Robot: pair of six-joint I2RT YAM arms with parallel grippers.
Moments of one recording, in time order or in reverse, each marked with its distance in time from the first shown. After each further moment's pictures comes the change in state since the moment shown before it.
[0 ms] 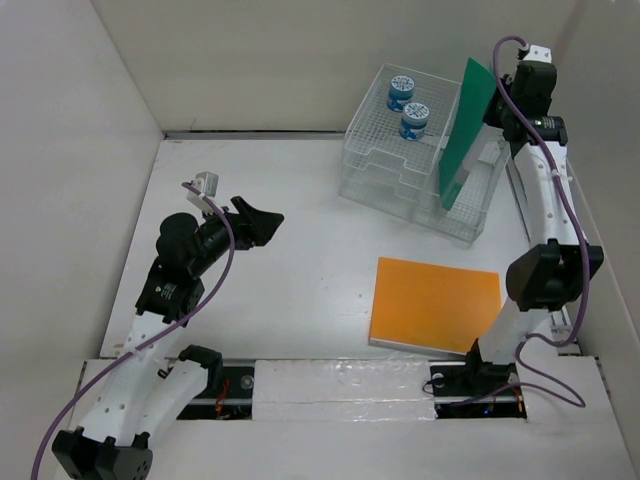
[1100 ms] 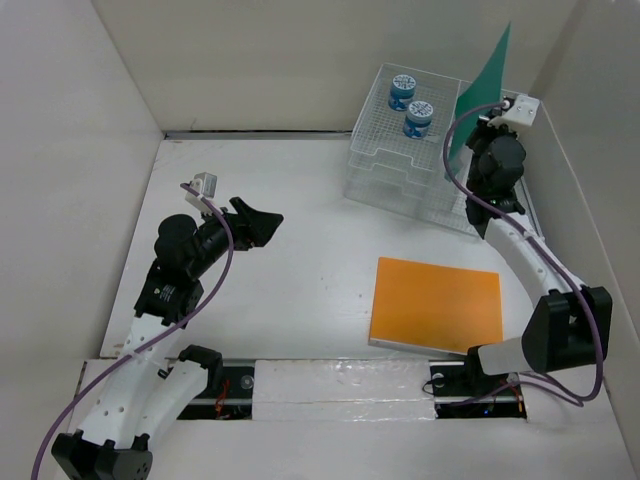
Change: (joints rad) left arm 0.000 -0.013 0.000 -0.003 0.000 0.000; right arm 0.196 -0.416 -0.887 1.124 0.304 -0.169
